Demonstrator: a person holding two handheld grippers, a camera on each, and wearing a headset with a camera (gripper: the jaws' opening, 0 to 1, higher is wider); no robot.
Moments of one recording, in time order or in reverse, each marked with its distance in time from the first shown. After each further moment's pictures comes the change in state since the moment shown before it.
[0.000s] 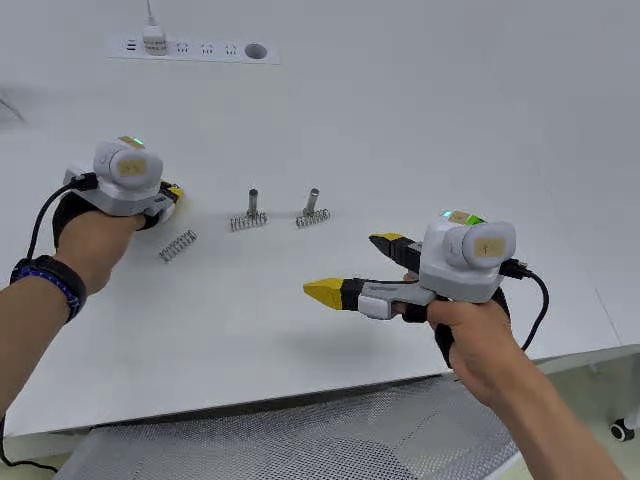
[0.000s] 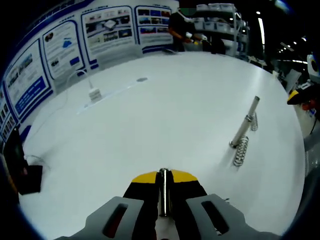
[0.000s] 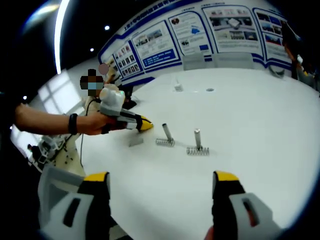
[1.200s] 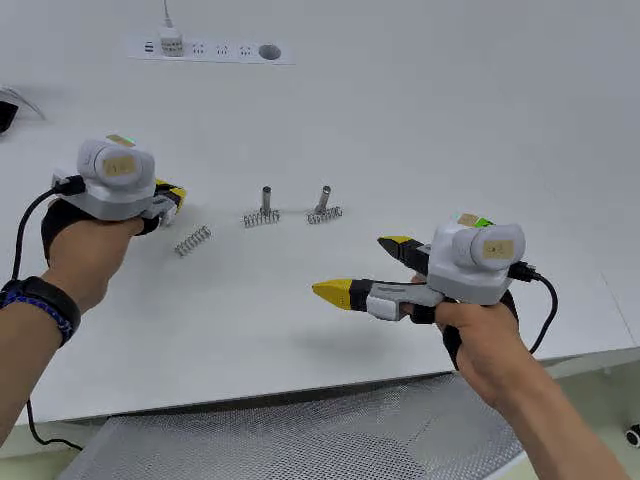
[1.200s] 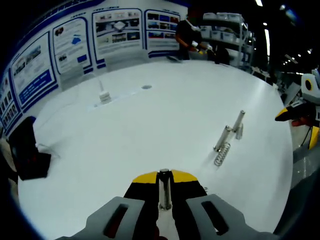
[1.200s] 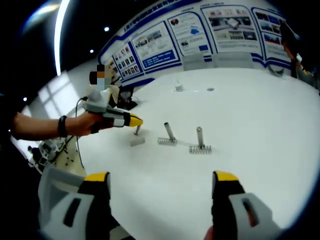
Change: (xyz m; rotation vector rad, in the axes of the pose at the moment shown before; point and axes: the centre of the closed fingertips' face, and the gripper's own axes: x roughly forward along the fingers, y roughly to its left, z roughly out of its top) left arm -0.054 -0.005 0.004 -0.084 -0.062 0.013; right arm 0.000 0.005 -0.003 0.014 -0.015 0.002
